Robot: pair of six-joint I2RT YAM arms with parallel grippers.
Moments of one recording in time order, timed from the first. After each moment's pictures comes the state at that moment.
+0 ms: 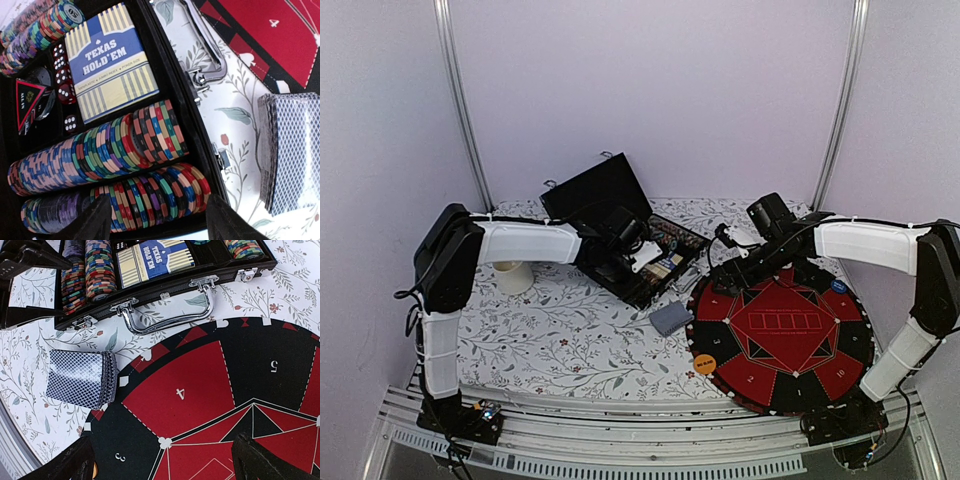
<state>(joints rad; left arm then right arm) -0.81 2.07 1.51 -0.45 -0.03 0.27 0.54 1.61 1.12 -0.53 -0.22 -0.02</state>
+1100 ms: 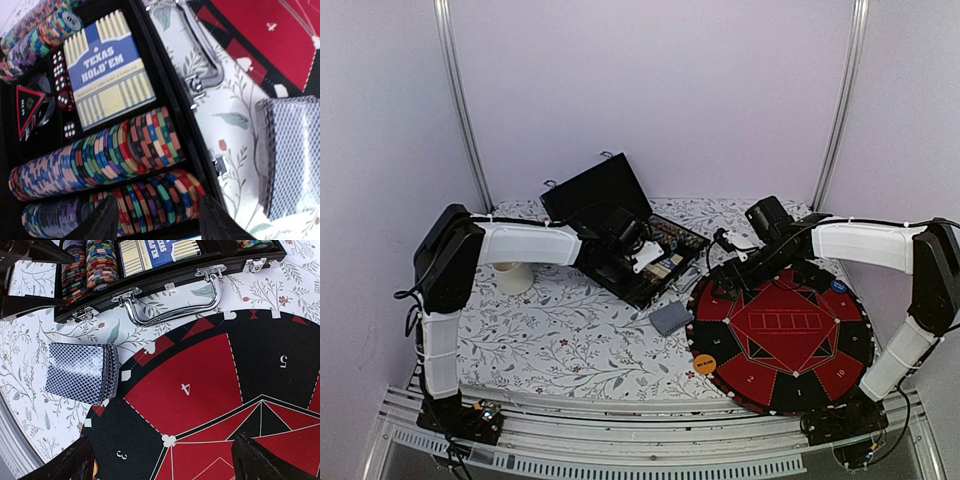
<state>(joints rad) -0.81 2.07 1.49 -0.40 -0.03 0.29 0.54 1.63 1.11 -0.54 -0.24 -0.02</state>
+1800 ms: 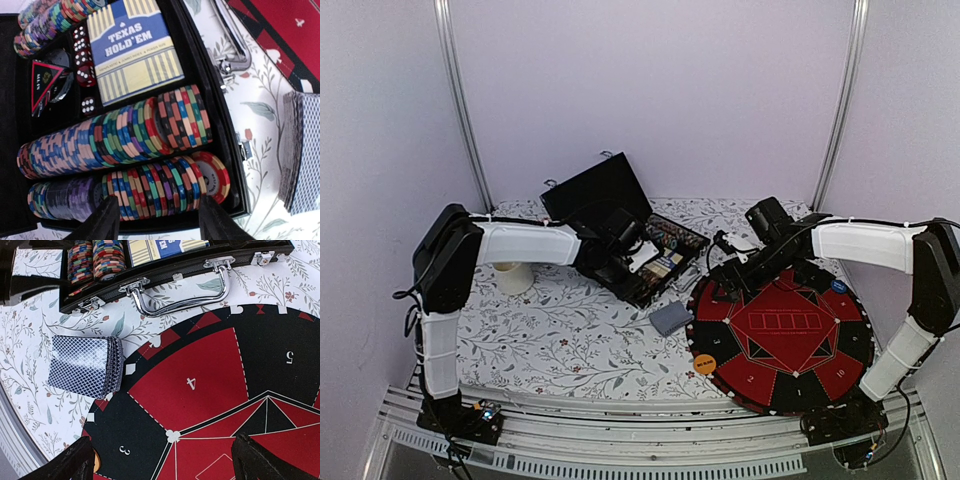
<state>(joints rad) -0.80 2.07 1.49 -0.44 -0.15 0.24 0.54 1.63 1.11 -0.56 -0.25 -0.03</state>
